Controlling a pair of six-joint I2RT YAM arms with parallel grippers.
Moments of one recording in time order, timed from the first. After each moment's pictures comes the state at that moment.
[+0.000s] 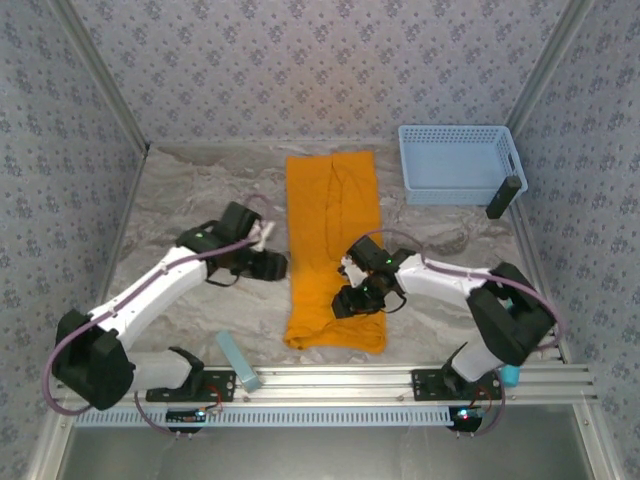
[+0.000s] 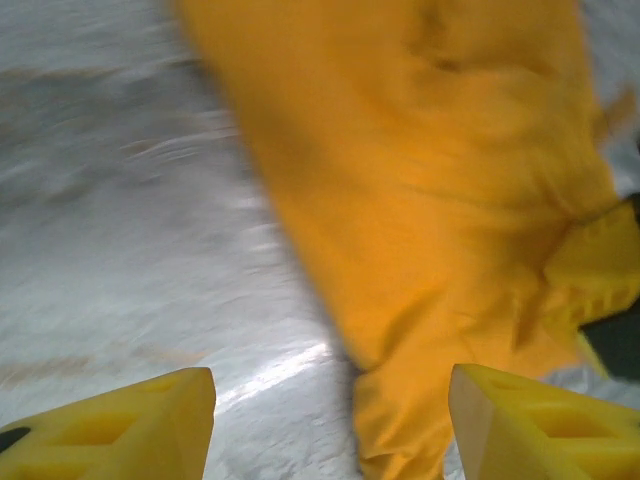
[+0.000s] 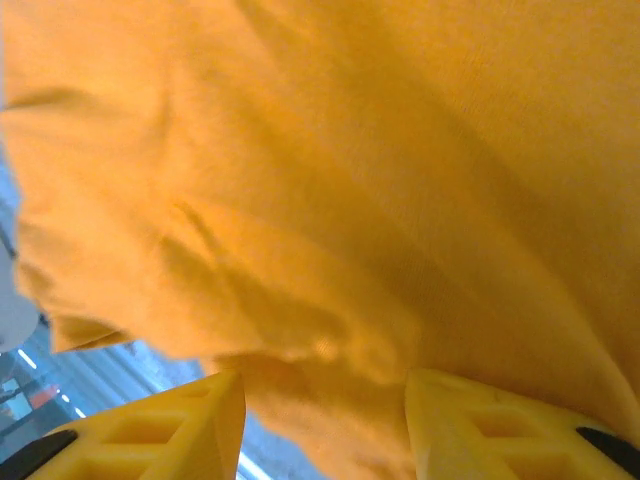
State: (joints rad) left arm -0.63 1.27 0.99 -0.78 0.24 -0.26; right arm 0.73 1.48 0.81 -0.57 -0.46 0.45
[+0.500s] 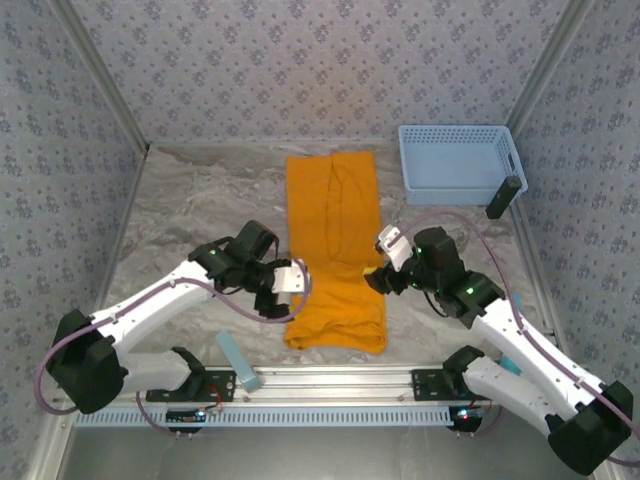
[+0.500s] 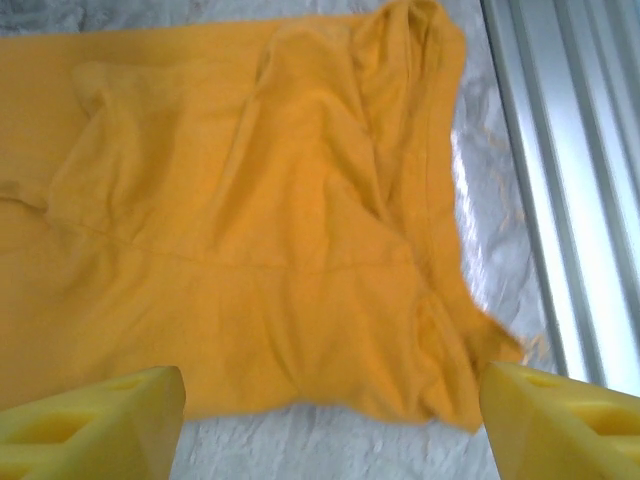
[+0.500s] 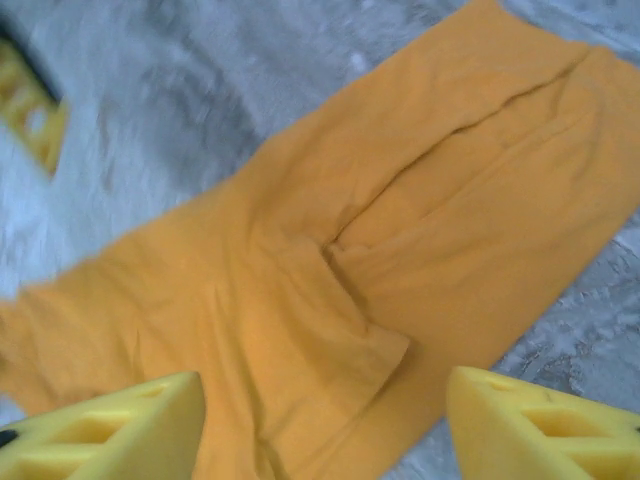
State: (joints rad) left arm -0.71 1.22 0.86 -0.74 0.51 0.88; right arm 0.57 0.86 0.71 -0.51 -0.24 -0.32
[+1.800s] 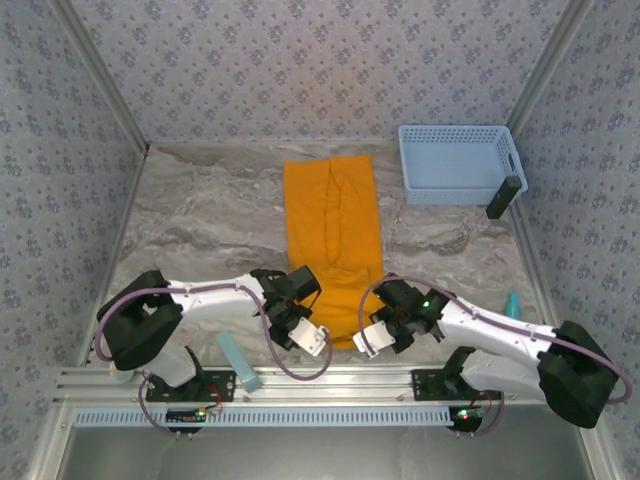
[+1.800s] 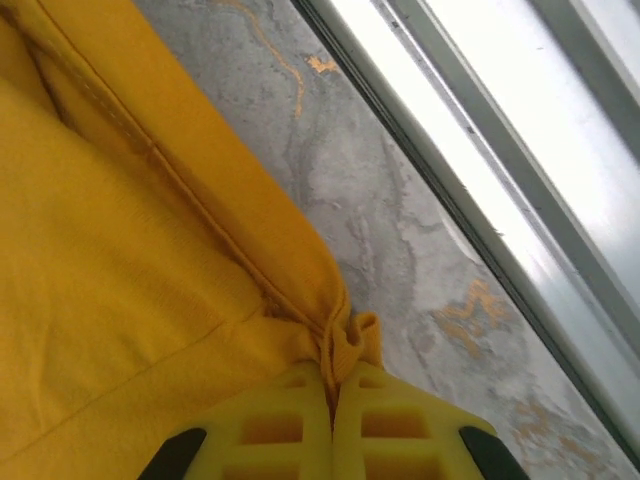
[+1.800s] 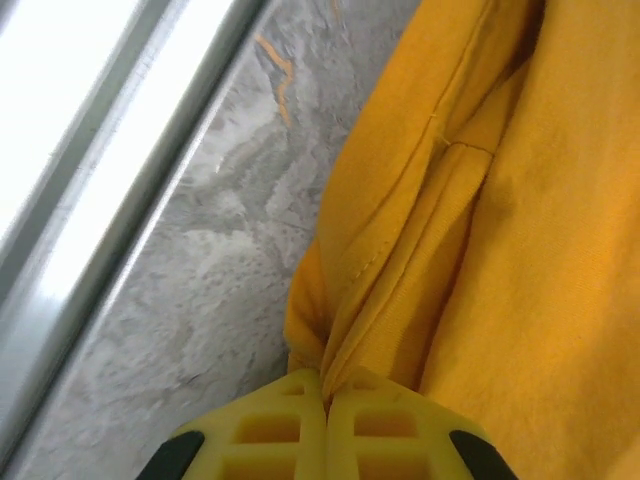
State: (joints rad) left arm -1.02 1.51 0.80 -0.69 0.32 1.18; right arm 0.85 1.05 0.49 -0.66 -0.25 -1.26
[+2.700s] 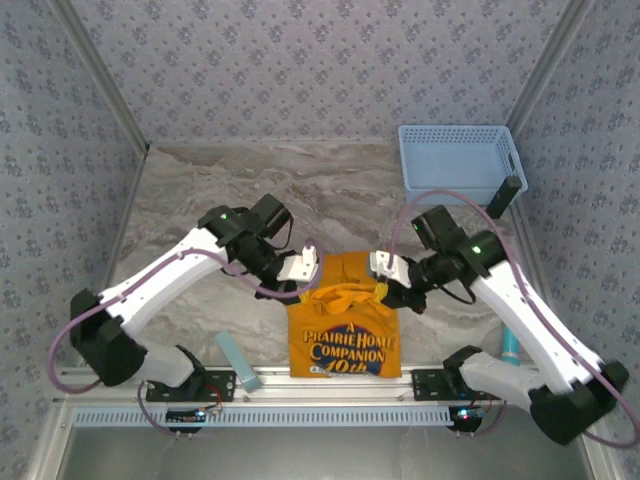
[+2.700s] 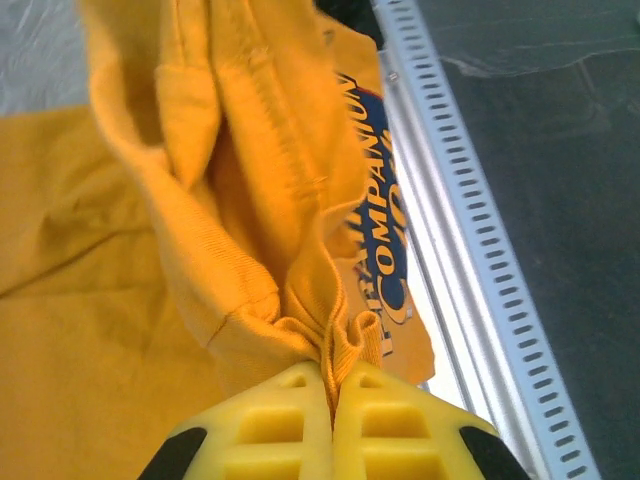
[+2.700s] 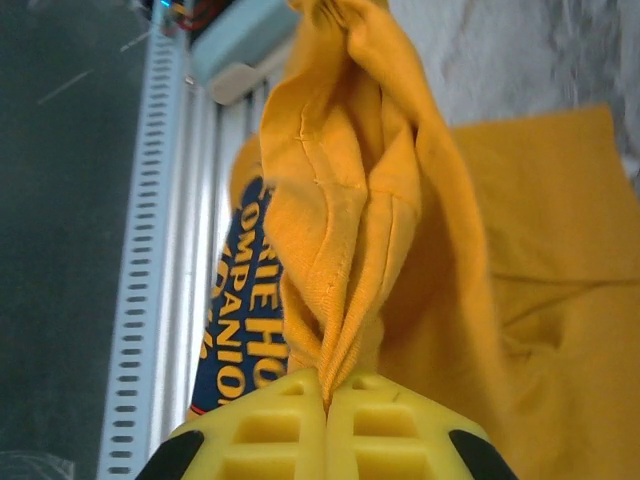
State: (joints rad) left arm -0.74 1.43 1.30 -1.22 0.70 0.96; right arm 0.49 1.10 1.10 -1.22 -0.68 -0.88
